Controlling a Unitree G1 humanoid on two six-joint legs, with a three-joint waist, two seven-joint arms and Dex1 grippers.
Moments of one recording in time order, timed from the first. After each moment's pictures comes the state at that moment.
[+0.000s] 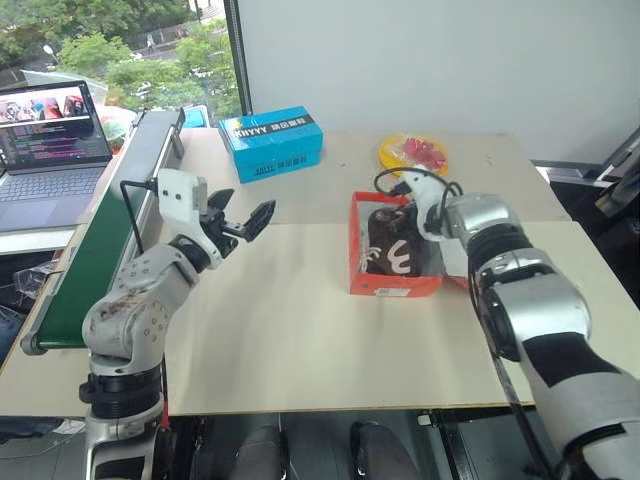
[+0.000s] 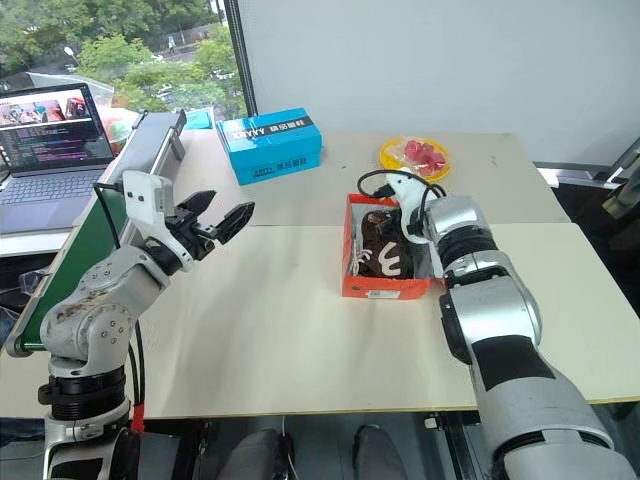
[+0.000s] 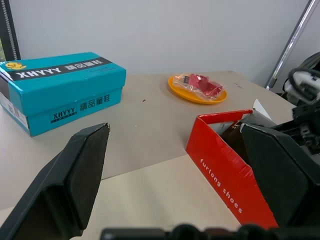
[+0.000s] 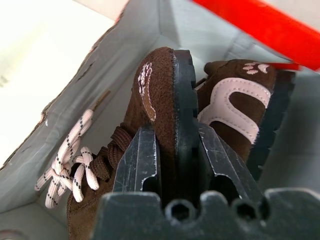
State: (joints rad) left arm -0.44 0.40 0.22 -0.36 -0.57 0.75 -0.31; right arm -1.28 -0.37 0.16 1.24 -0.04 0.48 0.67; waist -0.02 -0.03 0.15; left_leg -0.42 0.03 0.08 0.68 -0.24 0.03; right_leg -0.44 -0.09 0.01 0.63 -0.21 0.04
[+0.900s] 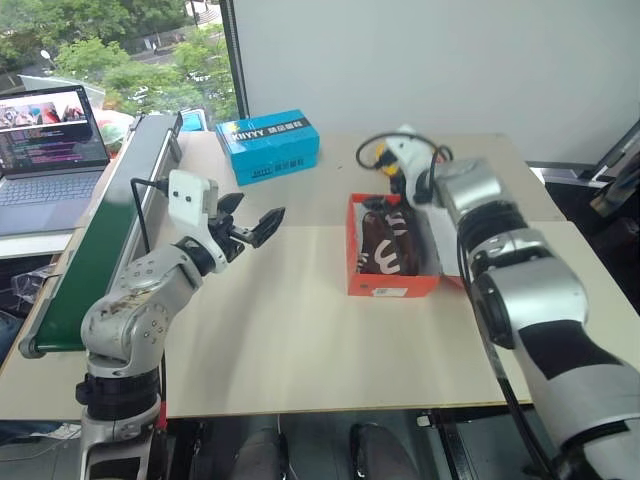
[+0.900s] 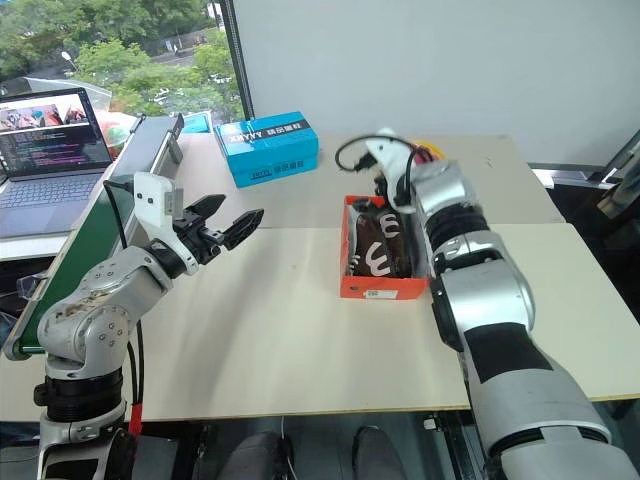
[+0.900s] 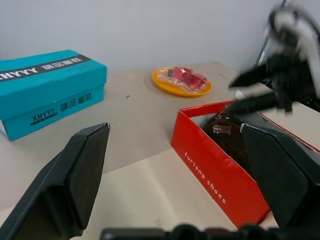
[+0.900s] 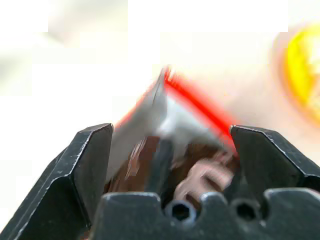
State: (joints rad) left arm -0.46 0.44 0.18 -0.37 -0.58 0.78 -0.35; right arm -1.40 -0.38 0.13 1.04 -0.11 0.52 0.75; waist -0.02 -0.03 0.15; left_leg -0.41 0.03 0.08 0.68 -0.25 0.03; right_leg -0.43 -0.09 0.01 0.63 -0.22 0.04
